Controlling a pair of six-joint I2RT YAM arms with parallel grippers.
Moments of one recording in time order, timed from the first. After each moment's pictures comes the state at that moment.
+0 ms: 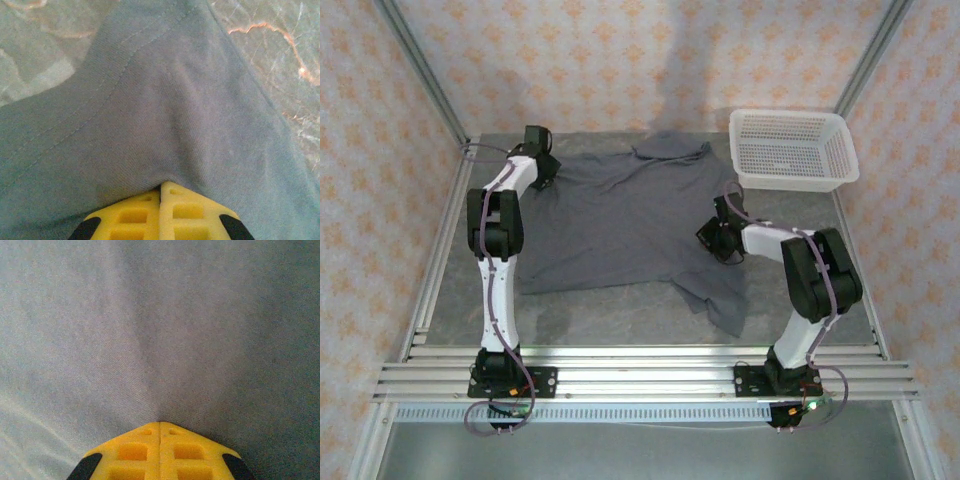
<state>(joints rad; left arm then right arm) 0.05 2.46 2.03 -0.55 -0.10 -0.91 0.32 1.73 0.88 -0.17 -0.15 1.07</state>
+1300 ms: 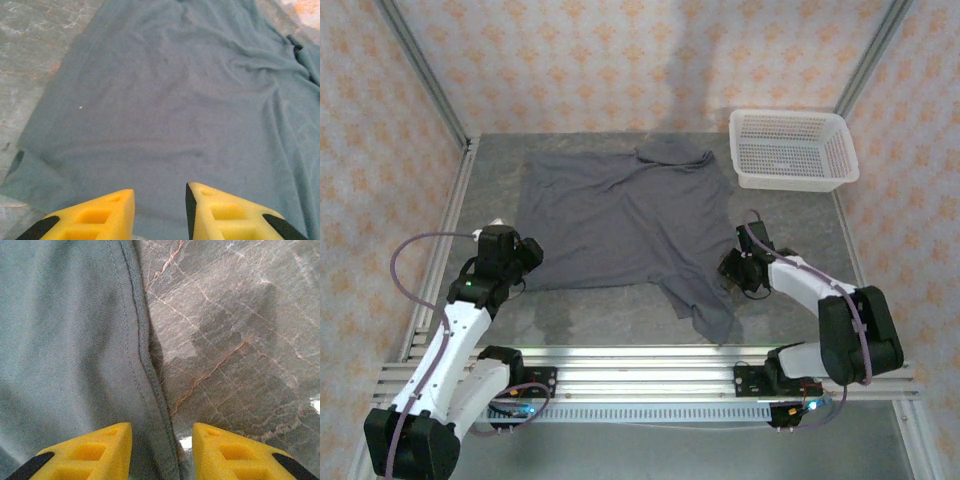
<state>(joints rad) -0.08 0.82 0.62 -0.57 -0.06 -0.73 0.24 1.36 0.61 -0.39 -0.09 0.80</state>
